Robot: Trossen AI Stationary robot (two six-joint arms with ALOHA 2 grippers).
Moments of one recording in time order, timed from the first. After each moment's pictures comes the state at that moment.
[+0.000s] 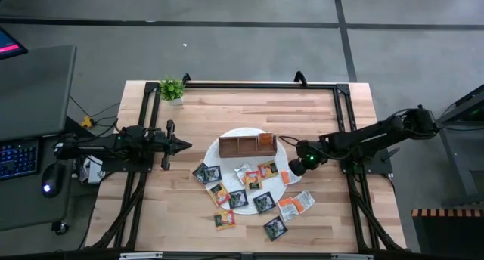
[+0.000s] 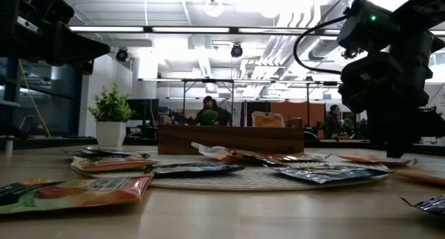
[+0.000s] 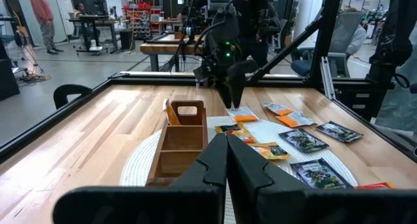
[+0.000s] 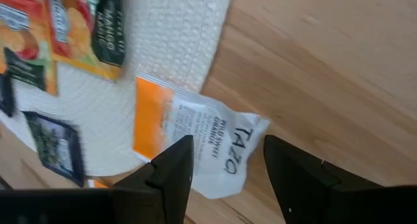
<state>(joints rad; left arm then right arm) 0.00 0.01 0.04 -0.04 -0.01 -0.01 0.06 1.25 0.43 -0.28 -0.19 1.22</state>
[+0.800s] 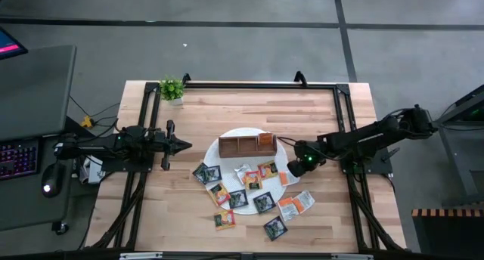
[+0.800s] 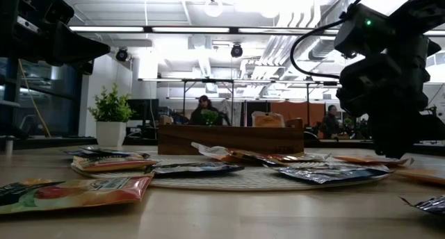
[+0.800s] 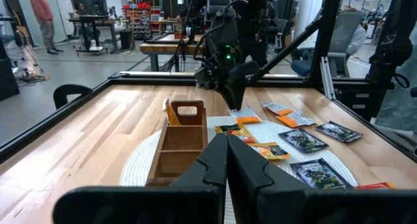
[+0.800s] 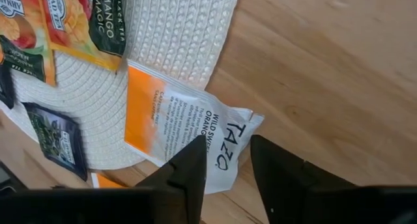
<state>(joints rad) 0.00 0.01 0.04 -0.04 -0.01 -0.01 0.06 1.31 0.43 -0.24 -0.24 1.21</state>
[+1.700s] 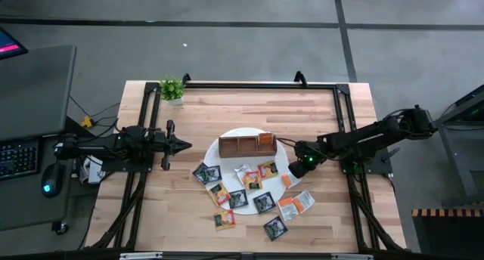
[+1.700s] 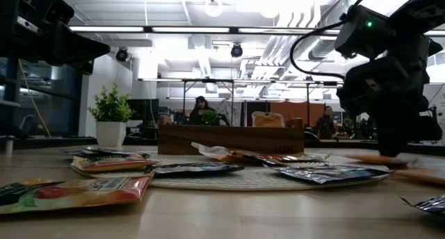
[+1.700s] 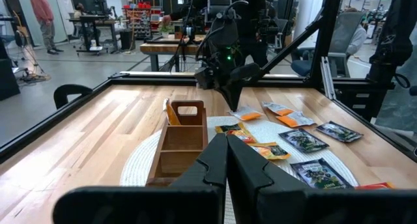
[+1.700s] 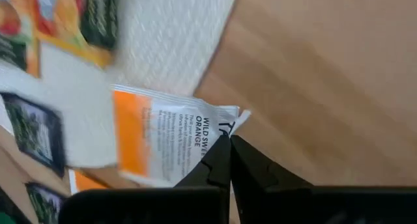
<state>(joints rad) 0.00 0.01 0.04 -0.04 -0.01 -0.01 0.05 1.28 0.43 -0.26 -0.21 1.12</state>
